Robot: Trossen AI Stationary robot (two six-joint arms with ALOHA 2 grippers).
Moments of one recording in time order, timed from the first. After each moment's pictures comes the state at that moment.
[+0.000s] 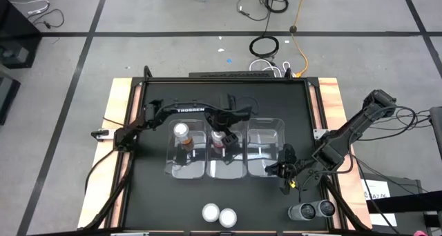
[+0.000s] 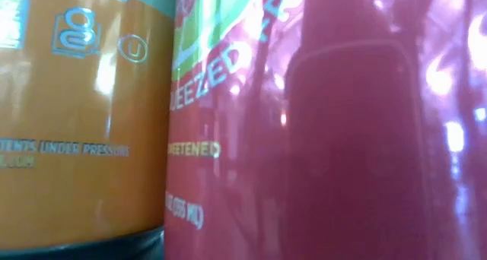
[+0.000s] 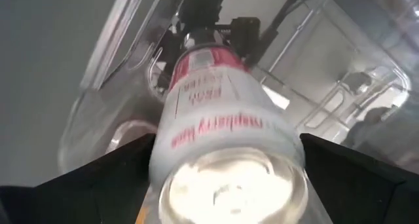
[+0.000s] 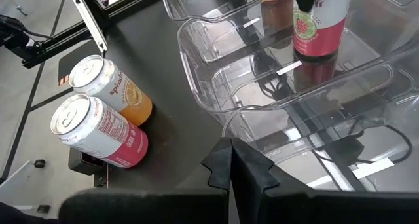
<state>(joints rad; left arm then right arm) 0.12 2.30 2.22 -1.51 0.15 -0.46 0.73 1.16 0.80 -0.39 0.60 0.97</state>
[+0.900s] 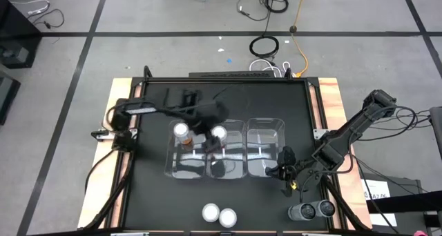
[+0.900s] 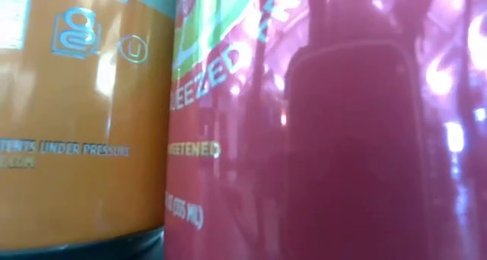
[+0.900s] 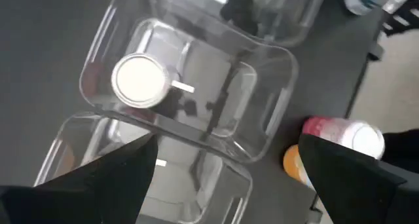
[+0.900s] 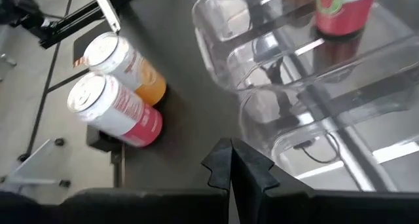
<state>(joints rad) -0.08 1.95 2.36 -1.57 0.07 -0.49 0.73 1.16 0.80 -0.39 0.50 0.98</state>
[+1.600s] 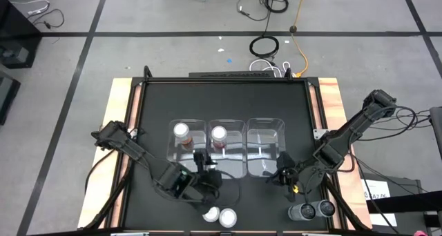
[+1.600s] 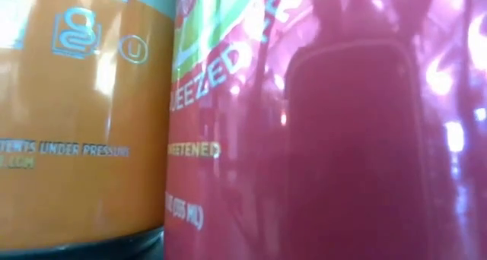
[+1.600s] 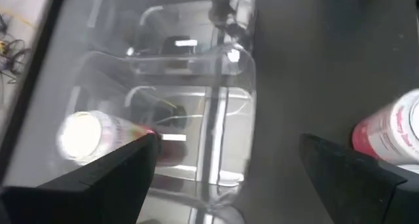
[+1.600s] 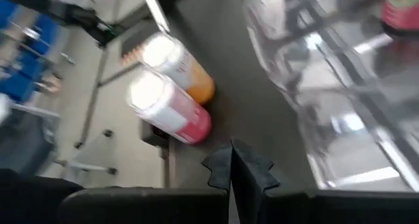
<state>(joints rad) -0.57 1.93 1.89 -1.09 -0.56 -0.46 0.73 1.16 0.80 -0.26 0.39 0.94</state>
